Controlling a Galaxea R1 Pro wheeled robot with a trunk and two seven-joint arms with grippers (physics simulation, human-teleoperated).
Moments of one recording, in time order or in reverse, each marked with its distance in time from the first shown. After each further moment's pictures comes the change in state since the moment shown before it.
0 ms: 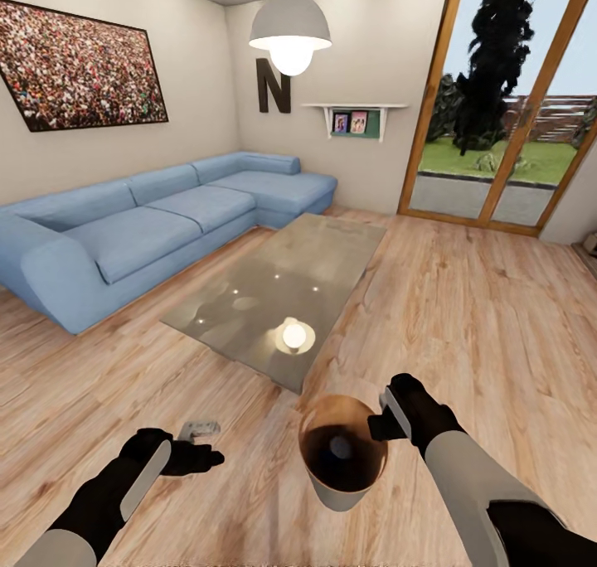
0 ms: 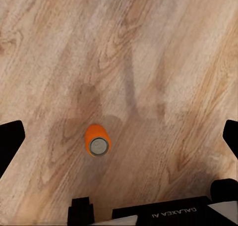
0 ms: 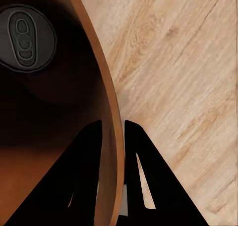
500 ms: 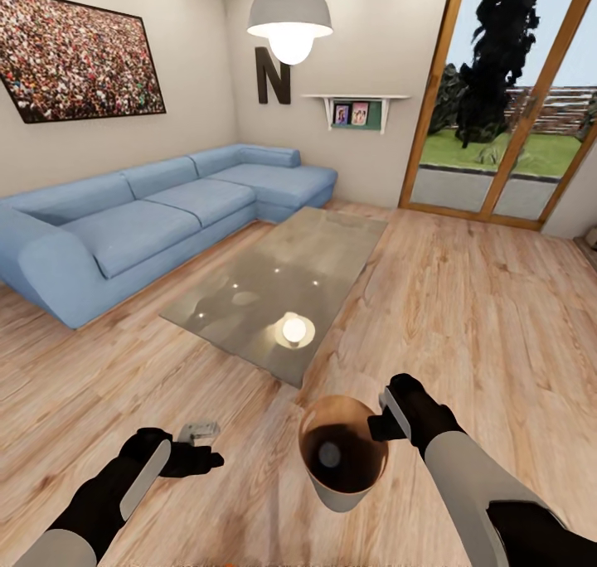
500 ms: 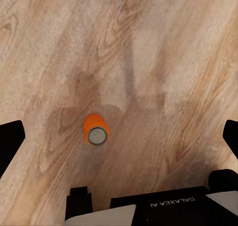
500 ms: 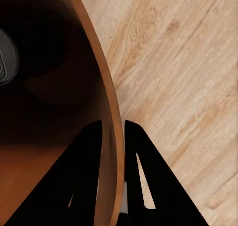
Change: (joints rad) left arm 0.000 0.000 0.005 -0.001 0.005 0.028 0.000; right arm 0.001 0.000 0.007 0.000 0.003 0.000 0.000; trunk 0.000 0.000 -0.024
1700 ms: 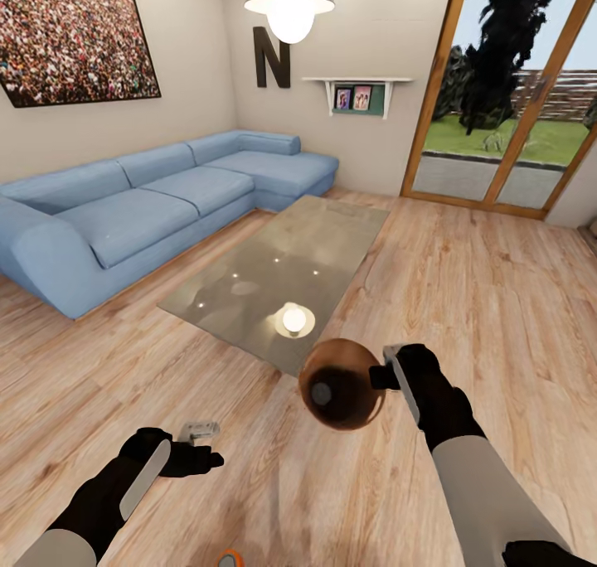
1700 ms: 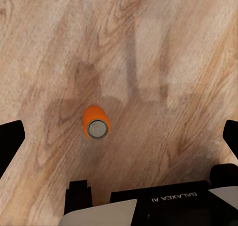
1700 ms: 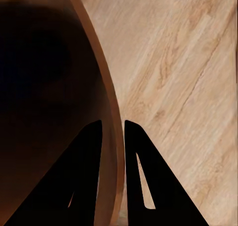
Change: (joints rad) left arm 0.000 0.000 0.002 0.000 0.000 0.000 0.000; right arm 0.068 0.006 -0.001 -0.468 0.006 0.000 0.003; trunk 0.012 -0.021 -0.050
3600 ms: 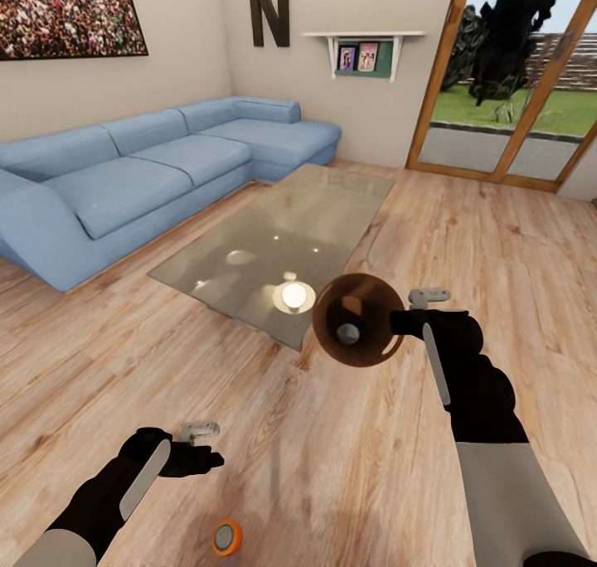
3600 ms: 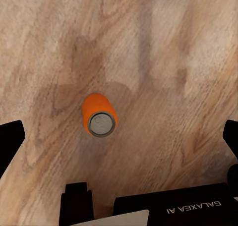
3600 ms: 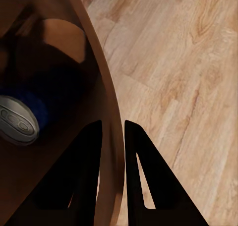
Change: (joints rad) left arm 0.000 0.000 0.002 0.000 0.001 0.000 -0.003; right arm 0.008 -0.043 0.002 -0.459 0.010 0.000 0.001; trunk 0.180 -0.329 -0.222
